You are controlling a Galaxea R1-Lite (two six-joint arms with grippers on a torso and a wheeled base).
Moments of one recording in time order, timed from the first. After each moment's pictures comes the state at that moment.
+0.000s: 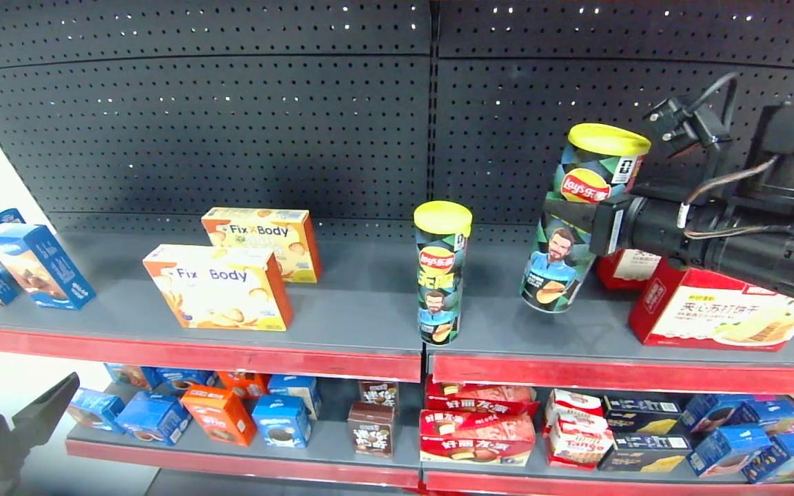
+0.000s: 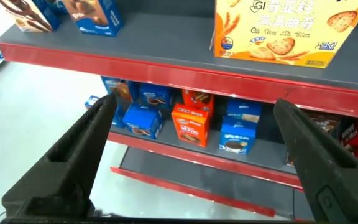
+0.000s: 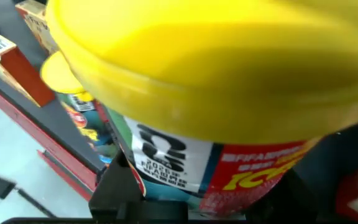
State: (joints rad) left arm 0.21 0.97 -0.19 -0.60 0.04 0.06; right arm 0.40 1.61 -1.05 -0.51 0.15 -0.06
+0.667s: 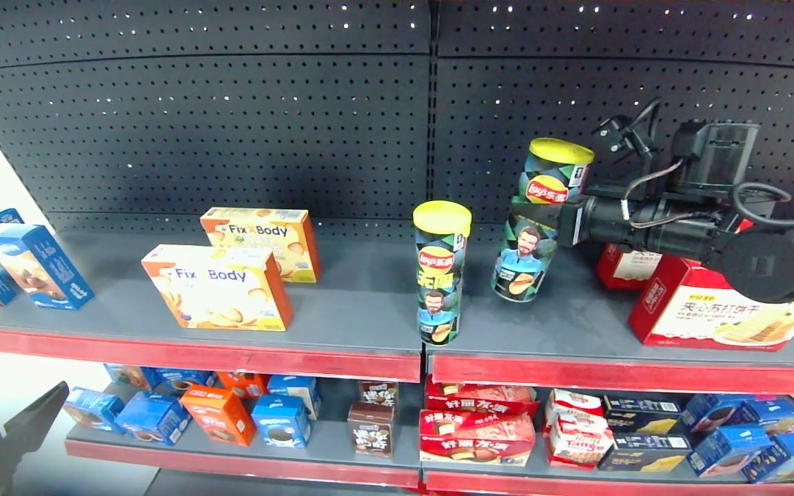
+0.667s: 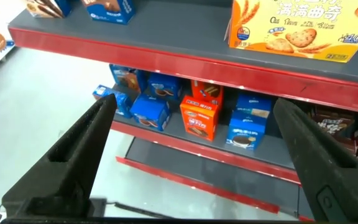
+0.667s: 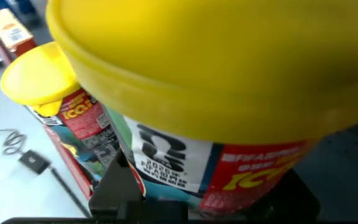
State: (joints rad) left arm 0.28 0.97 -0.18 -0.58 0.02 0.06; right arm 0.31 1.85 -1.27 -0.51 0.47 -0.06
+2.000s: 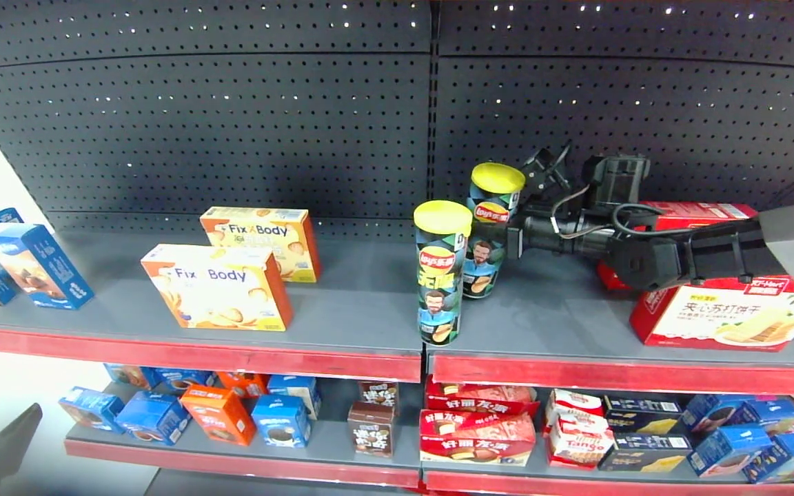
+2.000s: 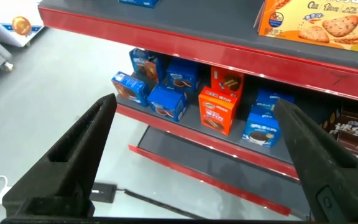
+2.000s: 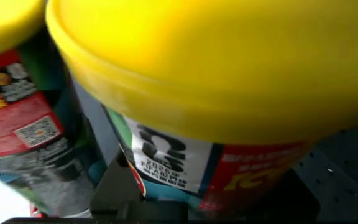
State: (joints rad) left arm 0.38 0.91 -0.12 -0.58 0.02 0.07; right arm 0.32 2.17 -1.60 -0.52 0.67 -0.24
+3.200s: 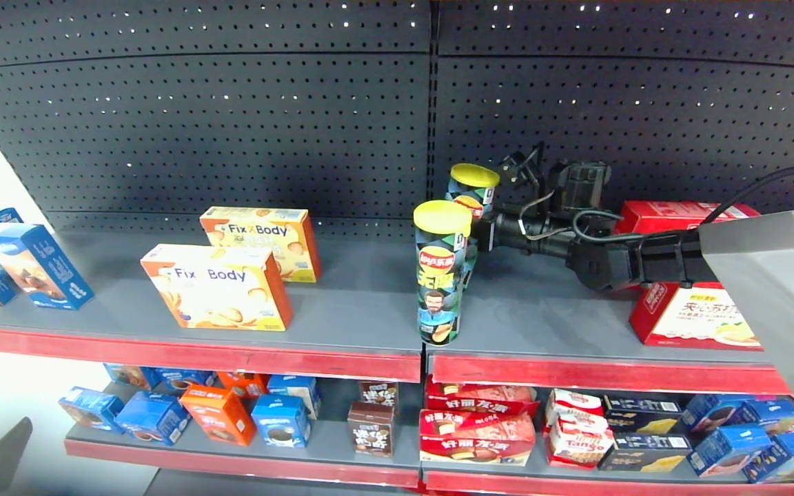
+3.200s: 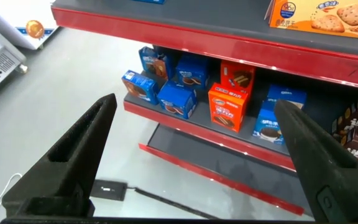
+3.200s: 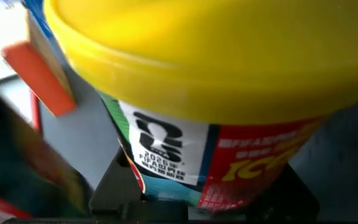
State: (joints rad) left arm 0.44 0.88 -0.09 -0.58 -0.02 0.12; right arm 0.36 2.30 -1.78 -0.51 0.62 -0.03
